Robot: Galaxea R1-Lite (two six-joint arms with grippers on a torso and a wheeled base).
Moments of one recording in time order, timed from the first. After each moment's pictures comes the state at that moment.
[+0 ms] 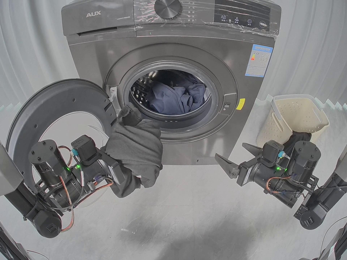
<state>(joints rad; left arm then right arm) -0.45 1.80 -0.34 -1.55 -0.18 -0.04 0.60 1.86 -0.39 -1.43 -0.06 0.11</state>
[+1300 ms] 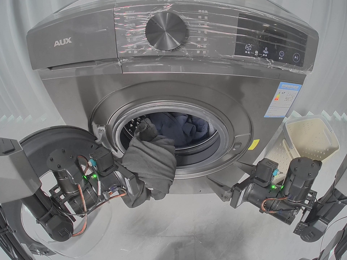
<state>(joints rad) -0.51 1.90 -0.35 -1.55 -0.17 -0.03 0.71 1.85 -0.31 -1.43 -0.10 0.13</state>
